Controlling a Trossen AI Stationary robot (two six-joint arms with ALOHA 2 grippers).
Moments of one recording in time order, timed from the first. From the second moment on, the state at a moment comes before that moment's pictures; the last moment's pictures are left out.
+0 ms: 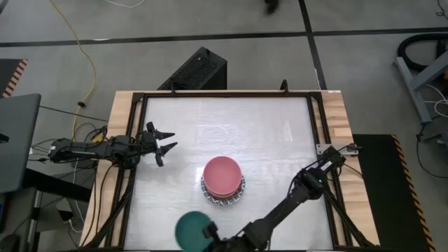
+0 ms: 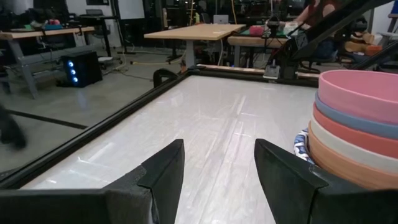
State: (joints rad) left arm -0.04 0.08 0.01 0.08 -0.41 0.00; right arm 0.70 2.44 2.36 -0.67 0.37 -0.04
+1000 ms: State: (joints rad) left arm -0.04 0.09 0.01 0.08 -0.42 0.00; right arm 0.81 2.38 2.36 -1.47 0.23 1.05
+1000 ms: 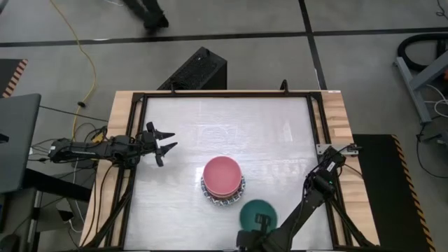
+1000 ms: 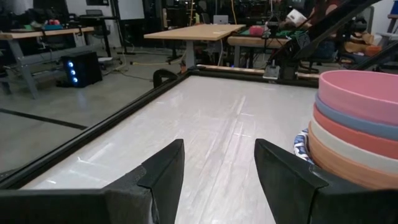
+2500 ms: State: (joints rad) left arm -0.04 0.08 0.01 0.08 -0.42 0.00; right arm 0.63 2.04 2.33 -1.57 0.55 0.58
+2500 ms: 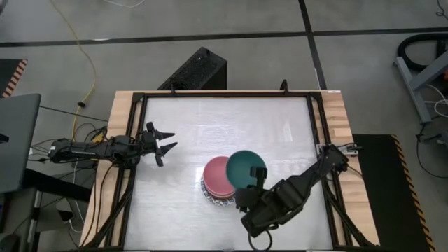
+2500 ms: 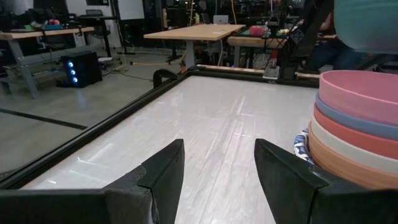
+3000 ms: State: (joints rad) left arm -0.04 0.08 0.01 0.08 -0.41 0.00; right arm 0.59 2.04 2.33 -1.47 0.50 0.32
